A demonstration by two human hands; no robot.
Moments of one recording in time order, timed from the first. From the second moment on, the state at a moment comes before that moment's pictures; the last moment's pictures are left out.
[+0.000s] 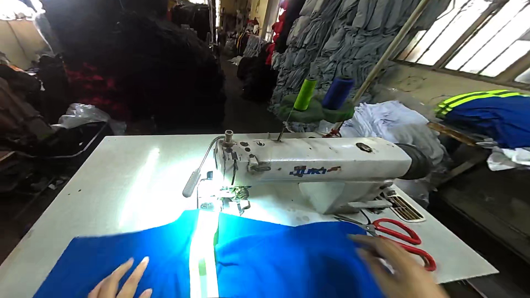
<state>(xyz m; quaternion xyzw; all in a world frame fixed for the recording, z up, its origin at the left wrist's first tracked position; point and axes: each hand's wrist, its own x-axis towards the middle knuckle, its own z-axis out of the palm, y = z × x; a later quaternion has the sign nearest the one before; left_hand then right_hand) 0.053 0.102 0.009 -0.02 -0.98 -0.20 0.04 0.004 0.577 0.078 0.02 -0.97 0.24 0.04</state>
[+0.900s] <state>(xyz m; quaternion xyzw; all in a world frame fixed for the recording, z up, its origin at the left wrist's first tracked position) -0.075 0.193 -0.031 -0.24 -0.95 -0.21 0.01 -0.062 0.411 -0.030 0.18 -0.97 0.16 0.07</state>
